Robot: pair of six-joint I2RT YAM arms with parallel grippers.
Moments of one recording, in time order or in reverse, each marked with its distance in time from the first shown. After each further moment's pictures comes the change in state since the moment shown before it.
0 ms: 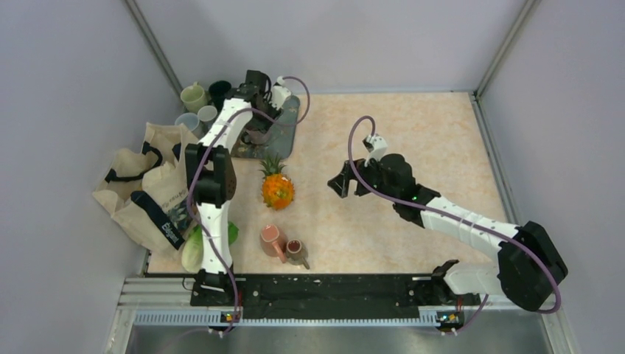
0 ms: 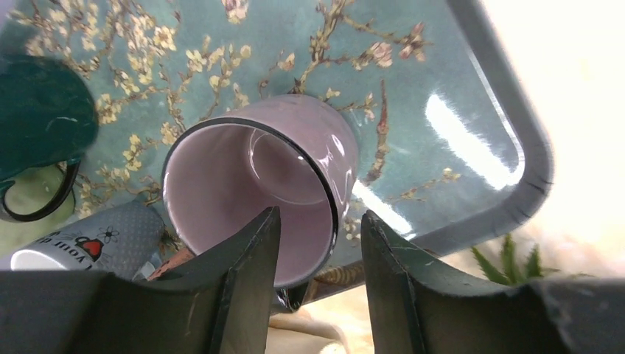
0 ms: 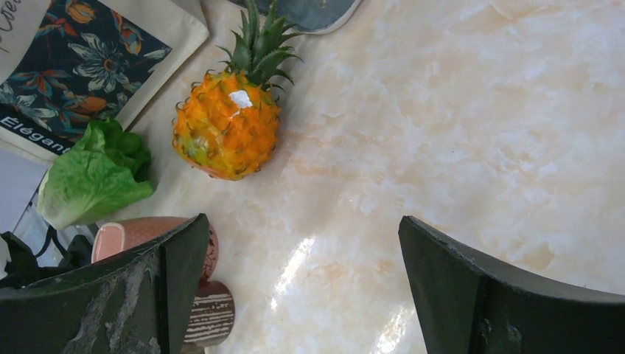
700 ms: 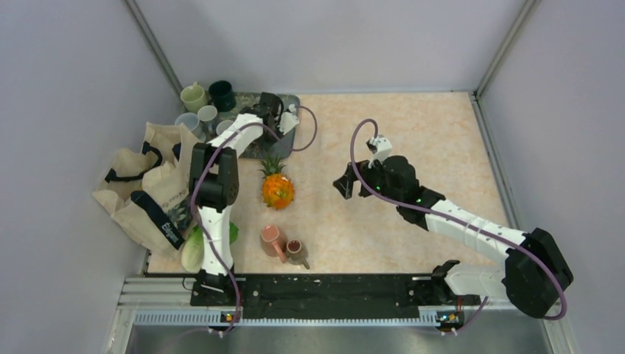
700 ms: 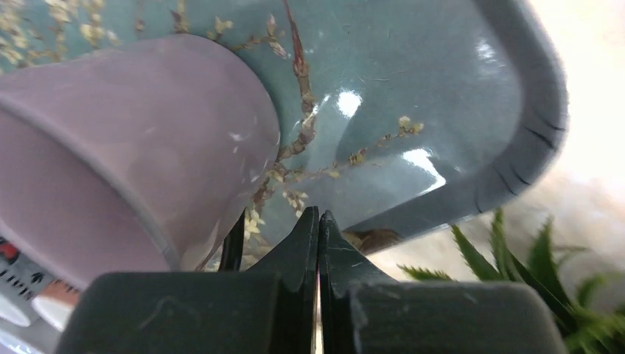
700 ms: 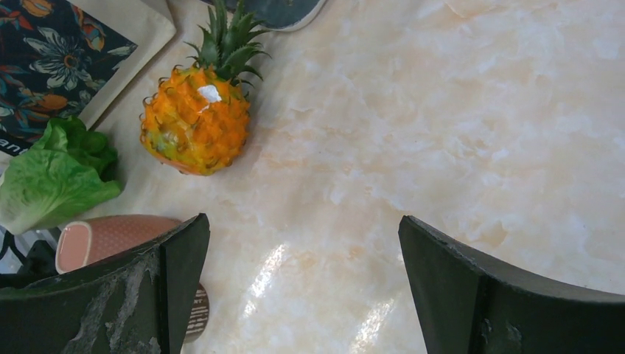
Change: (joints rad) left arm -0.076 -0.105 -0.288 0.095 -0.102 0.072; right arm 0.000 -0.067 -0.016 -0.063 0.077 -0.049
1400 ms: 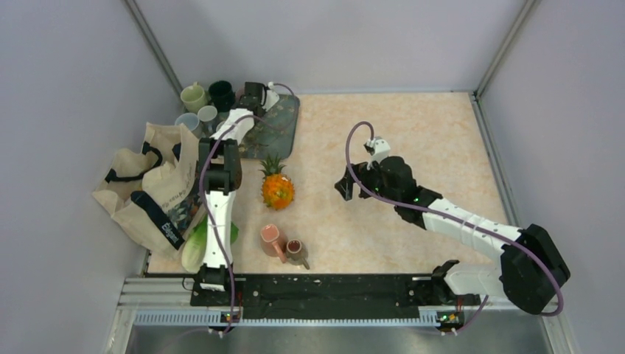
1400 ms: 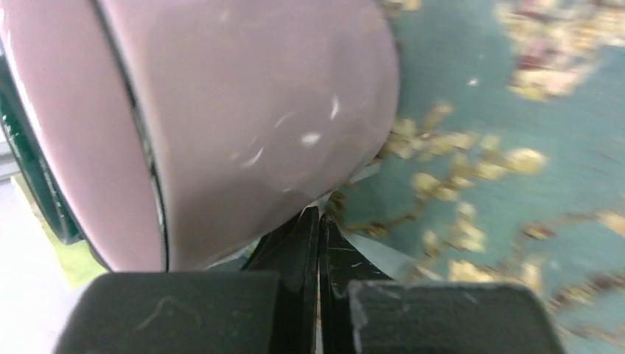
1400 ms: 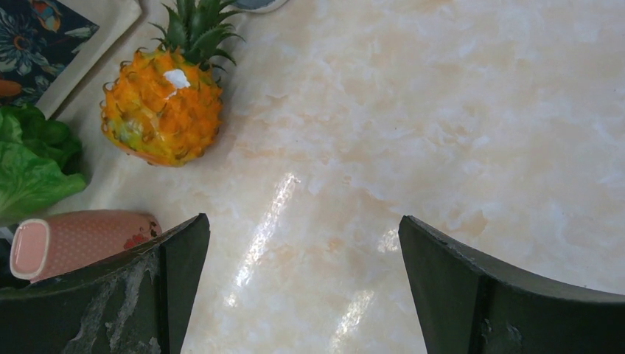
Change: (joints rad) left arm 0.138 0.387 0.387 0.284 -0.212 0.069; right arm 0.000 0.025 -0.001 -0.024 0.030 -0.037
